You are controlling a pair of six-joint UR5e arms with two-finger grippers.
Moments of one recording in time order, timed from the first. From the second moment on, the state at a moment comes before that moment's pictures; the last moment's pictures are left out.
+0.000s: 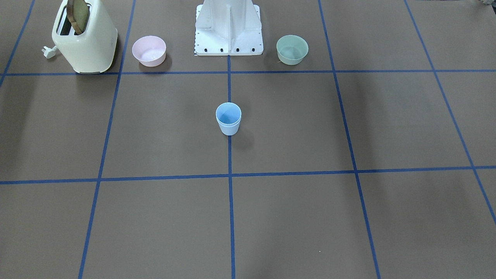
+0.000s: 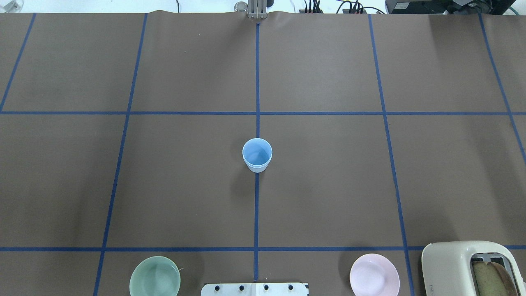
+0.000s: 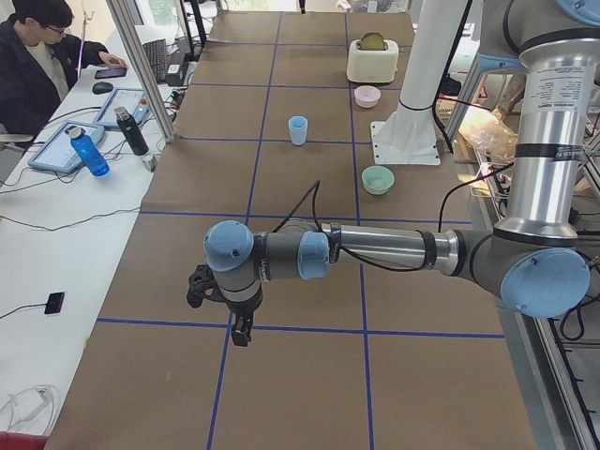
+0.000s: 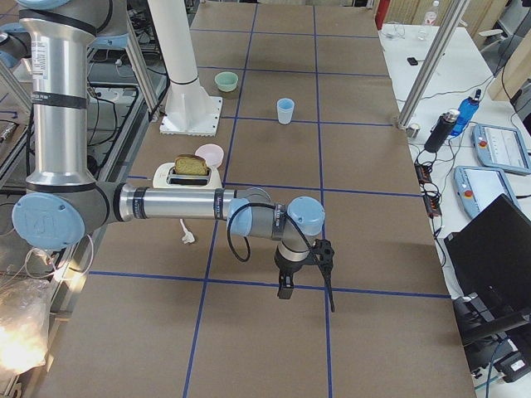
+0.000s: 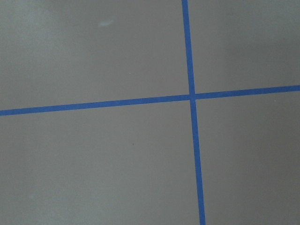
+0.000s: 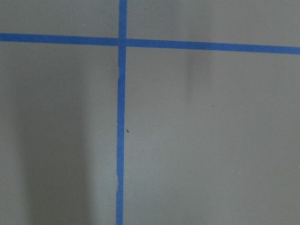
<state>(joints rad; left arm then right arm) -1.64 -1.62 -1.59 -1.46 -2.33 0.16 1.51 -1.63 1.65 -1.68 2.24 -0.04</state>
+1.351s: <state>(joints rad) -1.64 -1.60 -1.59 -1.46 -2.33 0.16 1.51 -1.64 1.66 -1.68 2.25 -0.04</state>
